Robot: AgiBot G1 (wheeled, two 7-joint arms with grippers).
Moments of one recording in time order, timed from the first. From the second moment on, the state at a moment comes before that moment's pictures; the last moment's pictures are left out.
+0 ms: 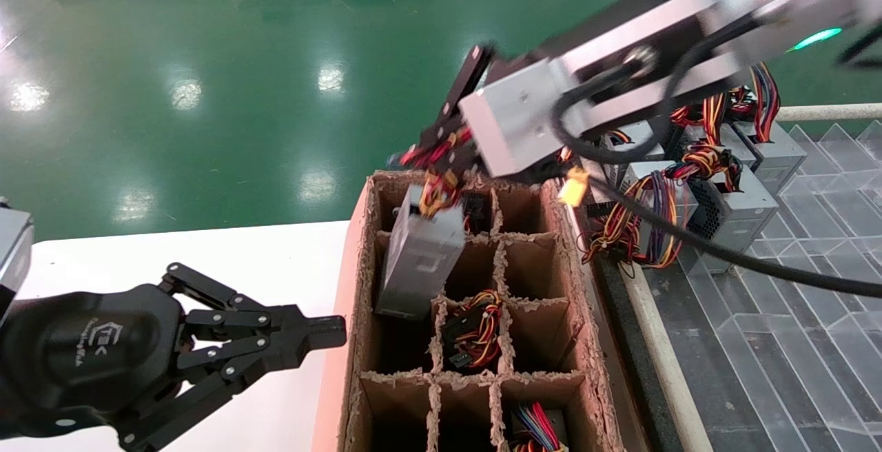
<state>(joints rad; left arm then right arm) -1.10 0.58 0.36 -1.27 0.68 1.46 -0.15 2.05 -1.05 -0.77 1.00 -1.45 -1.53 -0.30</state>
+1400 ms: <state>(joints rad) -1.10 0.58 0.36 -1.27 0.68 1.46 -0.15 2.52 -0.53 -1.05 1.34 -1.80 -1.58 -0.17</state>
